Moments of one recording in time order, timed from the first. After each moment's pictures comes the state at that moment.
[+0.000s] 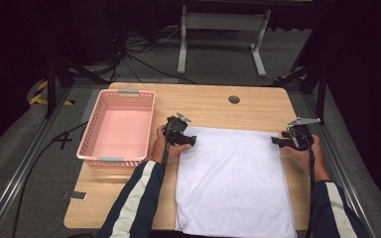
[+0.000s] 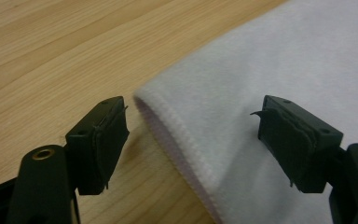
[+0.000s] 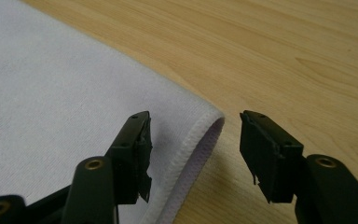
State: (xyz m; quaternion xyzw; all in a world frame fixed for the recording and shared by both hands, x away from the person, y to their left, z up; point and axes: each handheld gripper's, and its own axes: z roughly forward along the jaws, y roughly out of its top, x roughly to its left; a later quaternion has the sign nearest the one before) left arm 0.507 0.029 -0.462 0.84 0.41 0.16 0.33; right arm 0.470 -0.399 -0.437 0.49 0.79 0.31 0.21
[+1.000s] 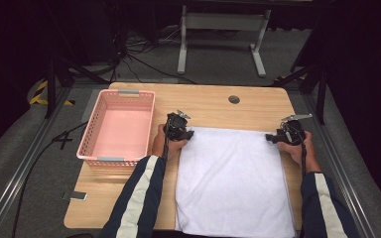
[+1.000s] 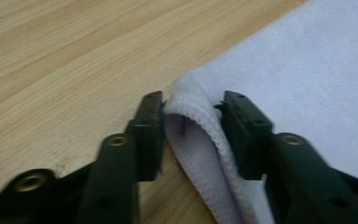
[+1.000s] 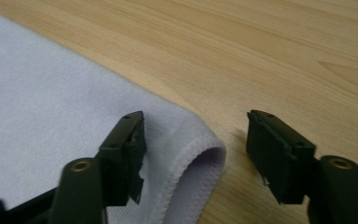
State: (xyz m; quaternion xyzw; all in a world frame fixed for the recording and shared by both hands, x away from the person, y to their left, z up) left arm 0.520 0.032 -0.461 0.84 0.39 0.11 0.35; right arm 0.497 -0.393 -0.450 0.50 0.79 0.31 0.19
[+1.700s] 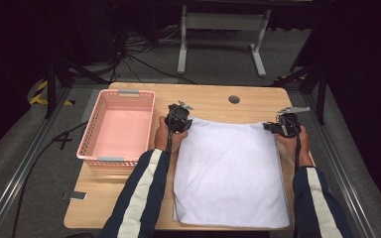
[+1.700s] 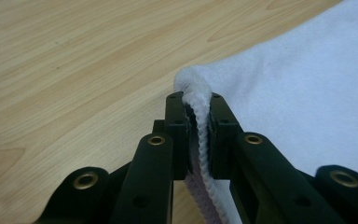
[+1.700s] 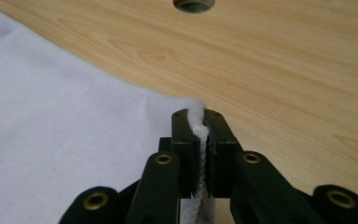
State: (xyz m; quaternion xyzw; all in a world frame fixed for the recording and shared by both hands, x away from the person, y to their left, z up) left arm 0.517 0.025 -0.417 0.83 0.39 0.16 0.35; right arm 0.500 -0.369 -0.419 0.47 0.78 0.35 0.21
